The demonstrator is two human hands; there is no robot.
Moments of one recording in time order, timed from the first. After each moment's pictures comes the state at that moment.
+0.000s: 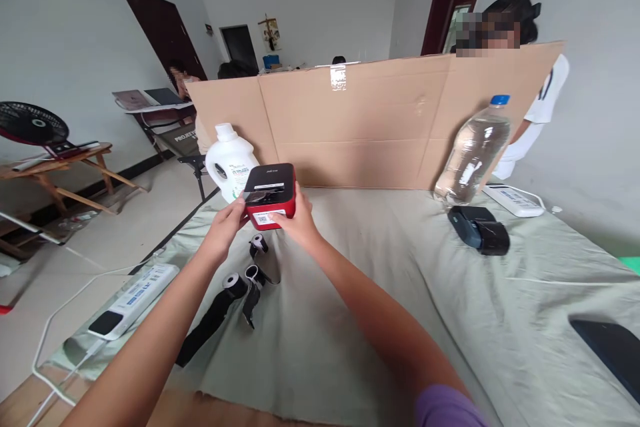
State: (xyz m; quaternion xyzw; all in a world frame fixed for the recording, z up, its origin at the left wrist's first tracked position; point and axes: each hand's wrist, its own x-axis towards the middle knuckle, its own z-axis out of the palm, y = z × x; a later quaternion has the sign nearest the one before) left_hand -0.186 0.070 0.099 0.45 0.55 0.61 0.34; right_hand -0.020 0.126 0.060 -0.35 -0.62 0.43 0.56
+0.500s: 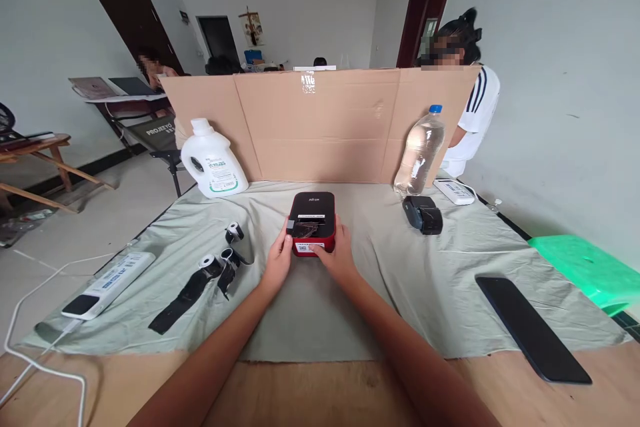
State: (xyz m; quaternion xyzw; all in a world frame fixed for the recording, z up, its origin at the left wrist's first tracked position) left_hand -0.018 0.009 0.003 0.56 0.47 0.58 0.35; right_hand 0.152 0.023 -0.003 -0.46 -0.68 0.21 0.54
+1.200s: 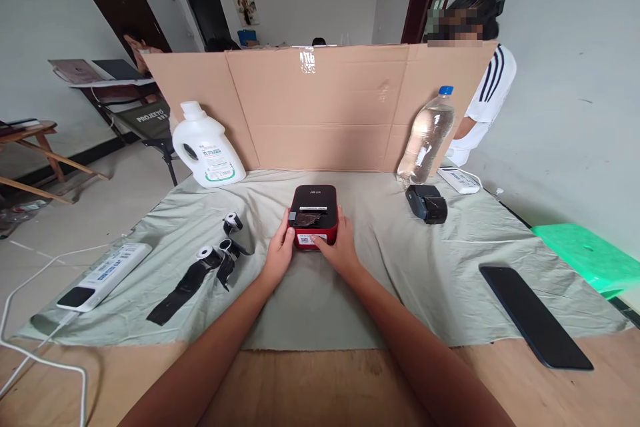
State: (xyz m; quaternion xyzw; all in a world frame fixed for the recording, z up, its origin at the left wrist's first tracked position) left_hand -0.025 0.011 -0.009 0.59 0.47 0.57 0.34; right_hand 0.153 0.029 -0.018 -0.48 -0.69 0.17 0.52
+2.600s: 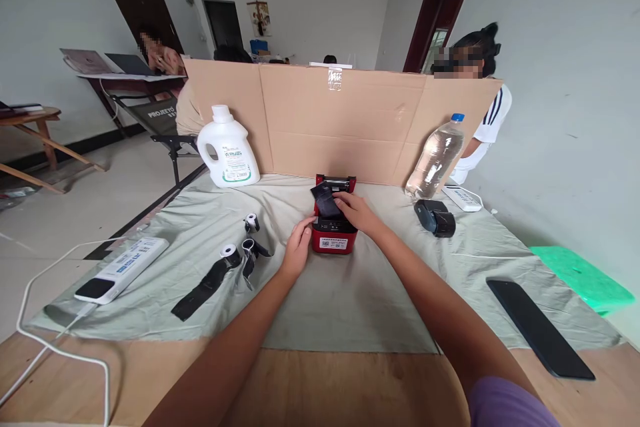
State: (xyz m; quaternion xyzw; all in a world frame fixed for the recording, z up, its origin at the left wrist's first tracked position) left_hand -0.040 0.024 -0.012 0.61 0.42 0.60 0.31; right_hand 0.155 0.098 0.084 -0.46 -0.77 0.24 0.37
